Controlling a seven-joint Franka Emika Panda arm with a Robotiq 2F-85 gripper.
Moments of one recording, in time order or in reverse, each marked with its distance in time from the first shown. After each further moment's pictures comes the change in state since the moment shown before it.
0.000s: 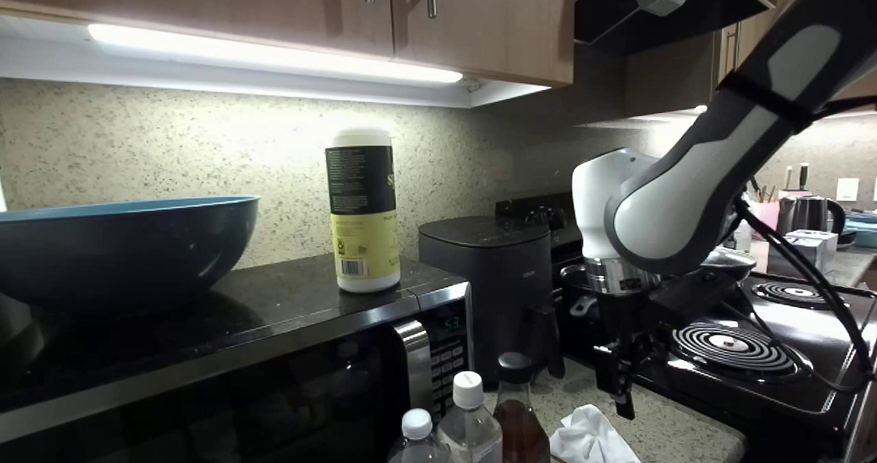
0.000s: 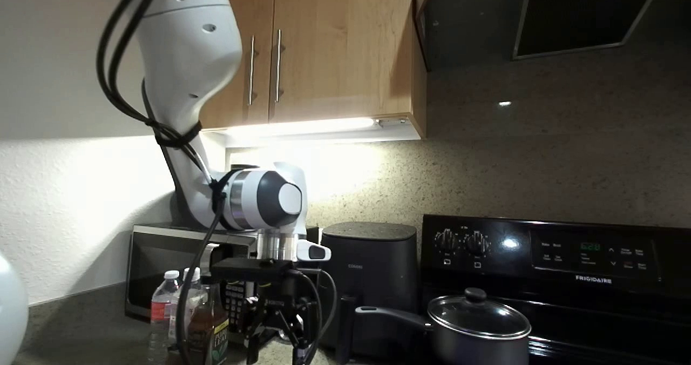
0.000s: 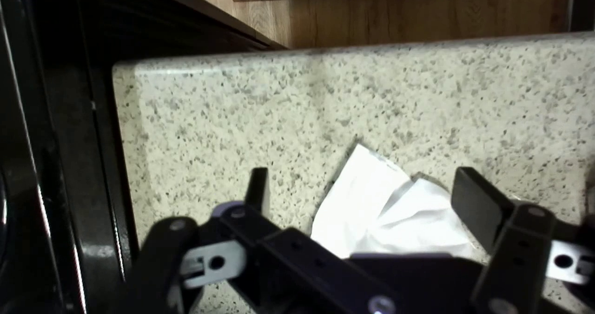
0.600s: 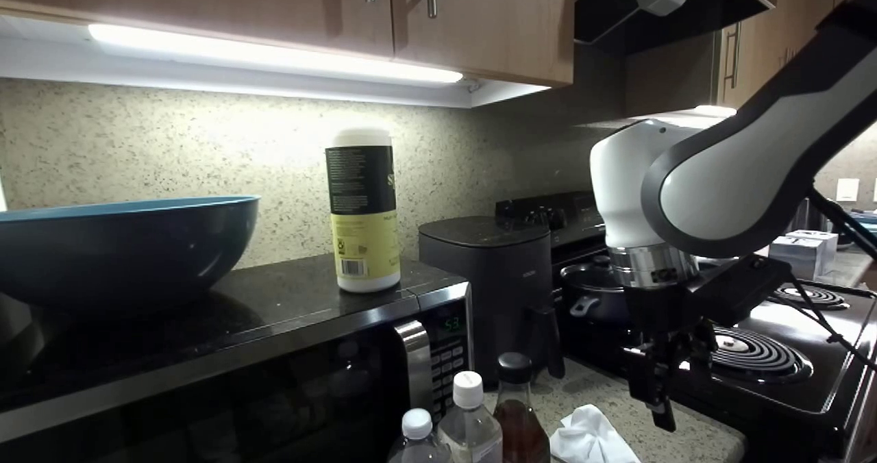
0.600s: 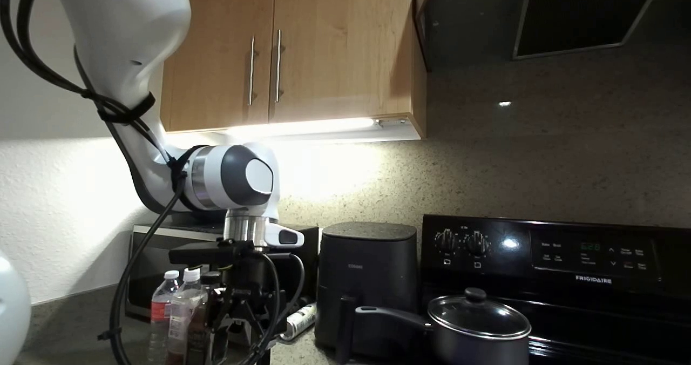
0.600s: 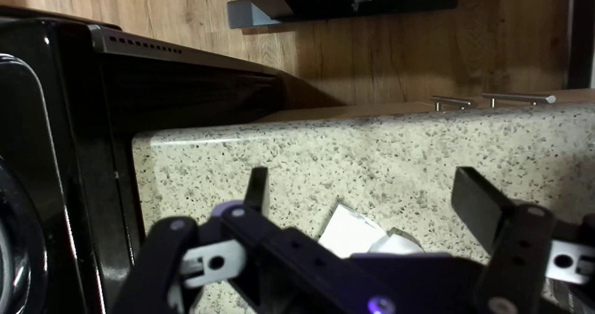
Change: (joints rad) arm 0.012 -0.217 0.077 -0.120 0.035 -0.136 0.084
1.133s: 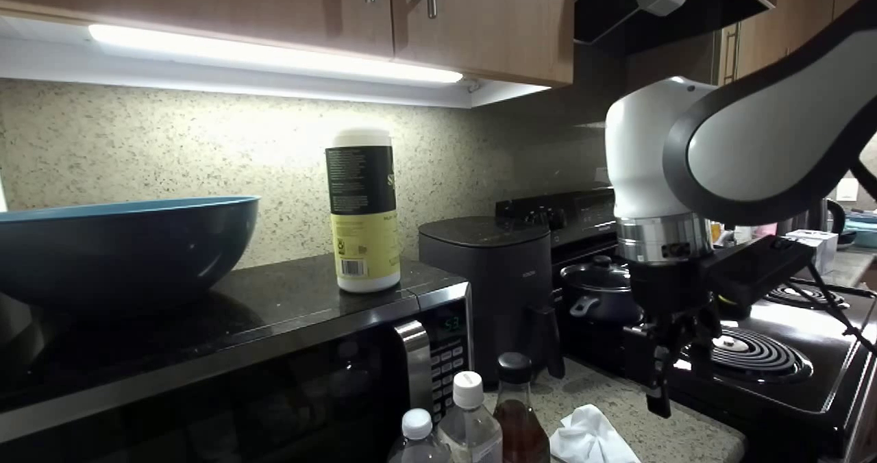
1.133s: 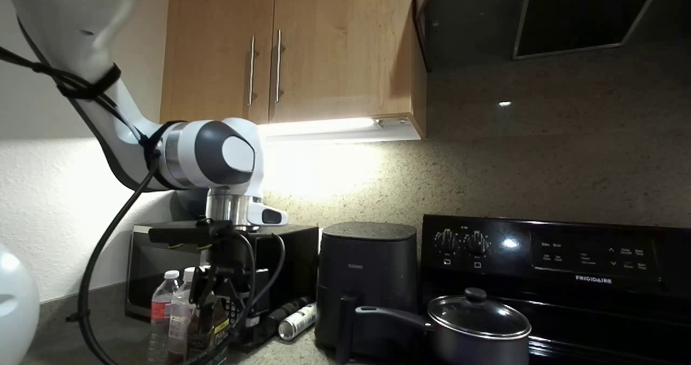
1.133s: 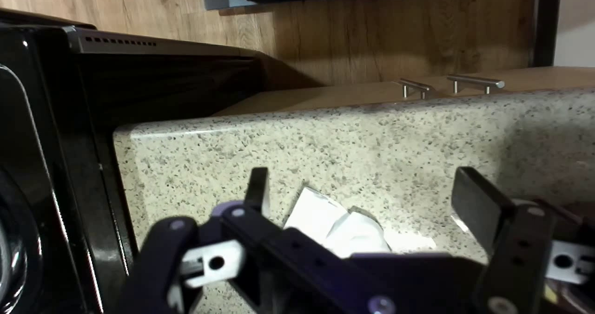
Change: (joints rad) arm 0.032 -0.142 0.027 -0.037 0.085 -0.030 0.001
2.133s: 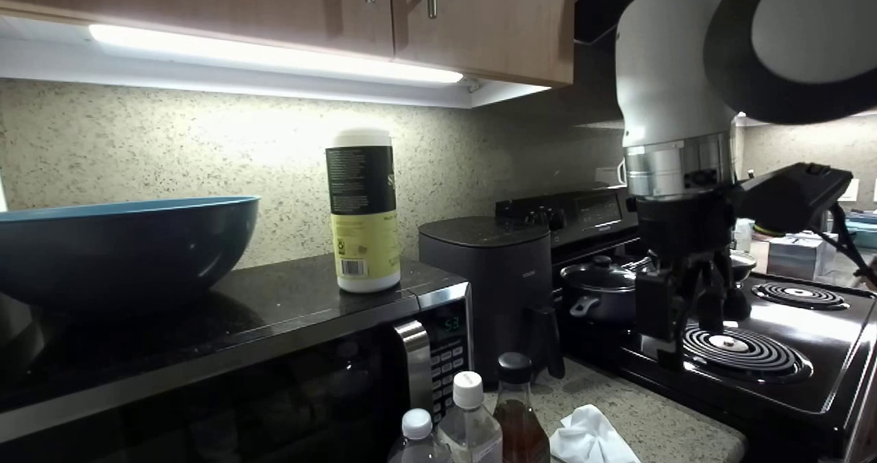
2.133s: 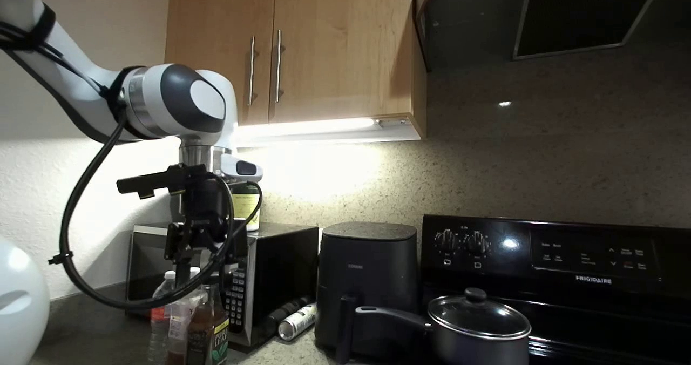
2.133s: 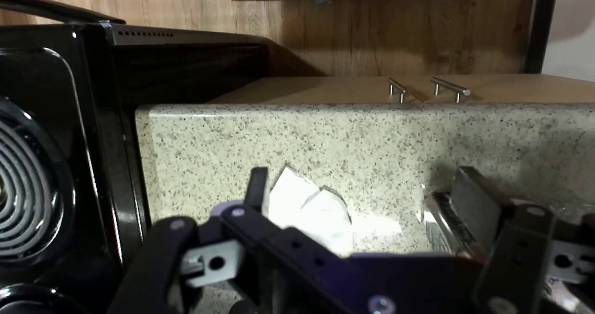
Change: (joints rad) arm 0.044 -0.210 0.075 0.054 0.036 -0.225 -0.001
